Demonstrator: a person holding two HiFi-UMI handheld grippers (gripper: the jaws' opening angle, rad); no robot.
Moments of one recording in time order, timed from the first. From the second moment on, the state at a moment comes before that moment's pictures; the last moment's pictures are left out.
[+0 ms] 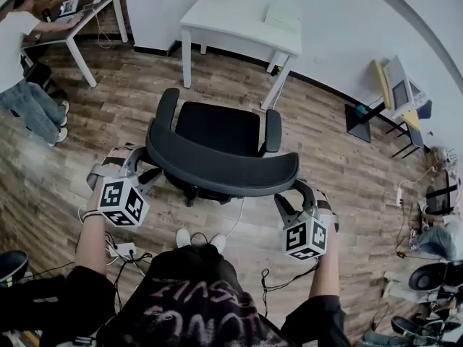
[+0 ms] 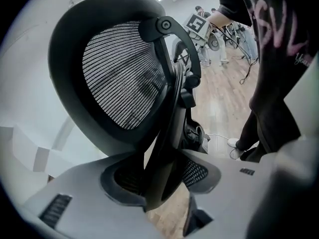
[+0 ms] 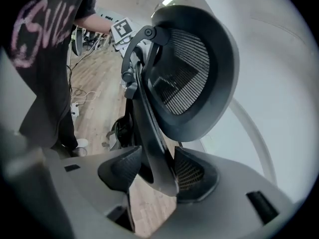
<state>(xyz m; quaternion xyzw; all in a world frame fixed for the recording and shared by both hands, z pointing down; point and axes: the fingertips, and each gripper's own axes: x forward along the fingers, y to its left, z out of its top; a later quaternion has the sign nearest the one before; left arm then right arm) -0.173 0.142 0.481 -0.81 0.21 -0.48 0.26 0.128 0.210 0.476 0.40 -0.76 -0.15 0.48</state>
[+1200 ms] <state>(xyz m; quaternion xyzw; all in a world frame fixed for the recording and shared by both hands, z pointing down) -0.177 0.127 0.495 -0.77 0.20 -0.55 0.27 0.124 0.188 0.499 0.36 -0.74 -0.18 0.54</state>
